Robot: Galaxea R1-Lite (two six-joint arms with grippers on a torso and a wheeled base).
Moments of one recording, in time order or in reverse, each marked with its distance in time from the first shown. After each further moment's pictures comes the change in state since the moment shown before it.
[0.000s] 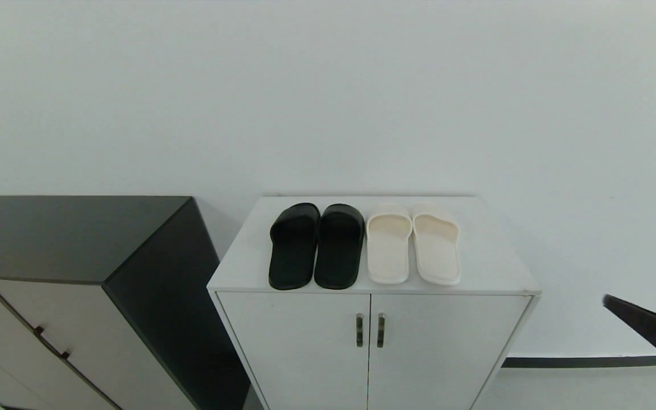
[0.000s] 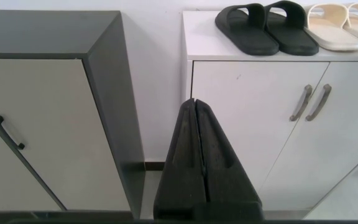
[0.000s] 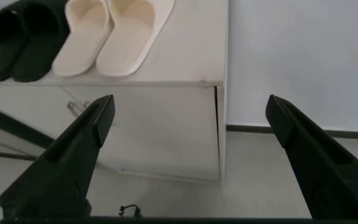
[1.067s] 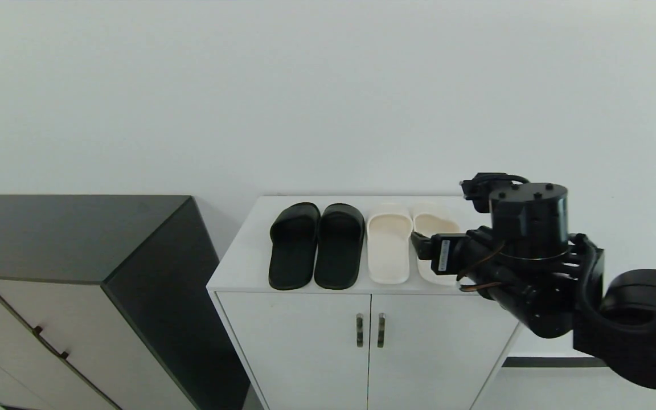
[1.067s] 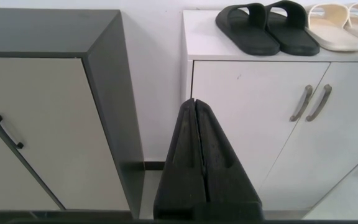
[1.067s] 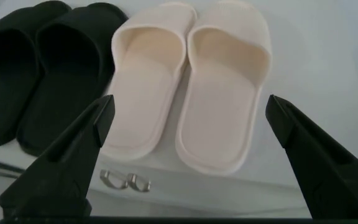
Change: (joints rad) left arm 0.000 0.000 0.000 0.000 0.000 -0.004; right arm 0.372 0.768 -0.568 -0.183 -0.361 0.064
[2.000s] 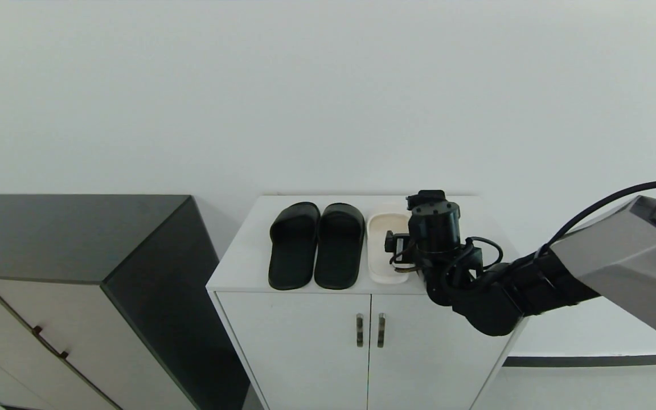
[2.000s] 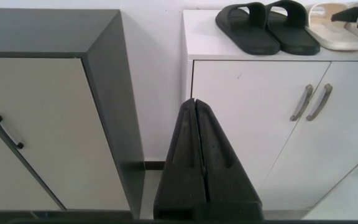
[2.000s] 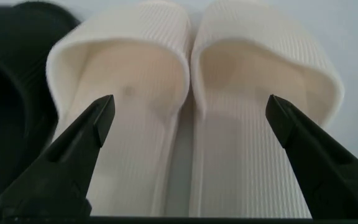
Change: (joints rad) left arm 0.000 0.000 0.000 0.000 0.000 0.002; right arm -0.074 0.410 -0.324 -0.109 -0.082 -0.061
